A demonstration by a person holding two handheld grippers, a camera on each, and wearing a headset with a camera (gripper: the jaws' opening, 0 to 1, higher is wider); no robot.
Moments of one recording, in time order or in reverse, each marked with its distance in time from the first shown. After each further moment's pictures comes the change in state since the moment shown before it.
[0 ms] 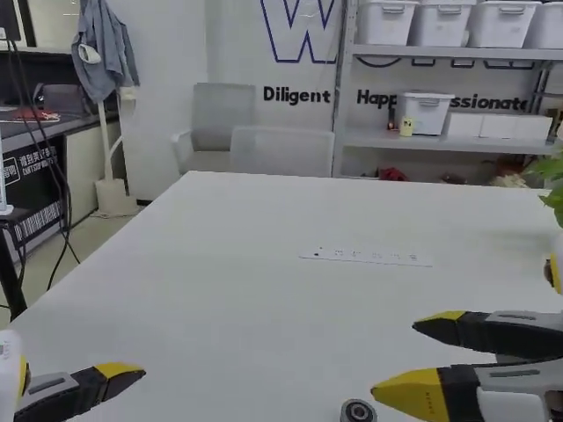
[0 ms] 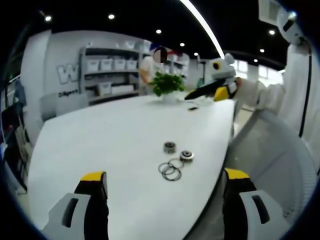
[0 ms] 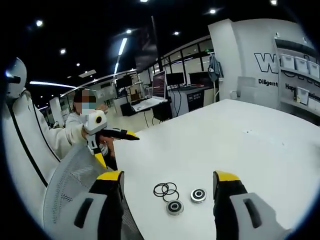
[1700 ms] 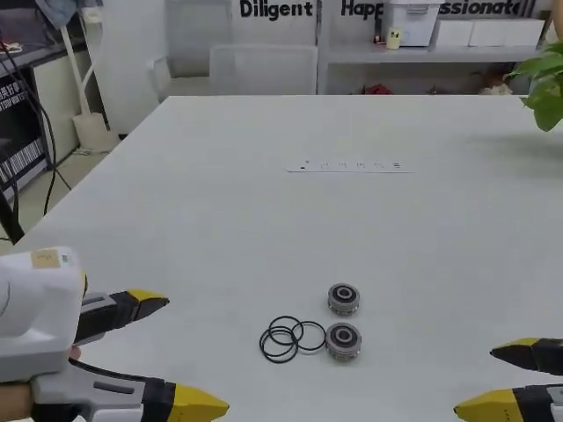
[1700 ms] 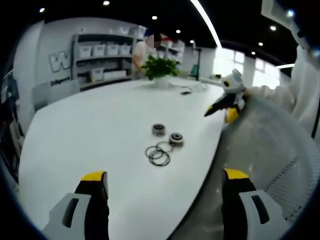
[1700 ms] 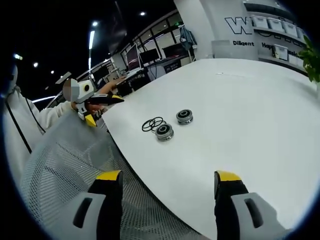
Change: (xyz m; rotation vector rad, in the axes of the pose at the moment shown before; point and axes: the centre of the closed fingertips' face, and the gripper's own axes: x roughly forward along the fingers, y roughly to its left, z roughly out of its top) left arm 0.013 -0.023 -0.034 -0.014 0.132 -0.063; right arm -0.050 0.001 -0.155 0.236 0.205 -0.102
